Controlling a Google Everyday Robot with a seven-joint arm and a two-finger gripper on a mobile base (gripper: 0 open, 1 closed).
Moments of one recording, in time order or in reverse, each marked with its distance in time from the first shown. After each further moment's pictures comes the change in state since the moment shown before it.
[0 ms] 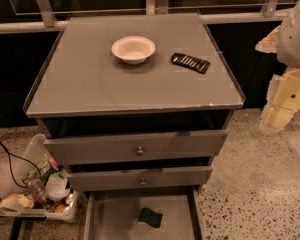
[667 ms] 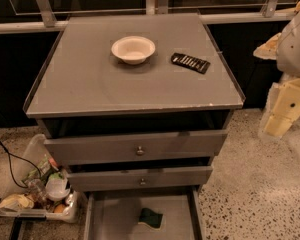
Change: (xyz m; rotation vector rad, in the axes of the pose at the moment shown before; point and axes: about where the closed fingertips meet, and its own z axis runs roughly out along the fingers) arm -0.002 0.009 0.006 -0.004 -0.036 -0.012
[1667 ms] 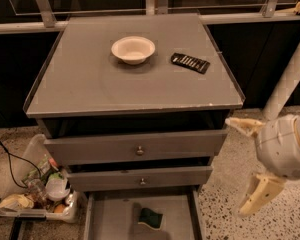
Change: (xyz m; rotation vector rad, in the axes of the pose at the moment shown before) arm 0.008 0.100 0.103 -0.055 -0.325 -0.081
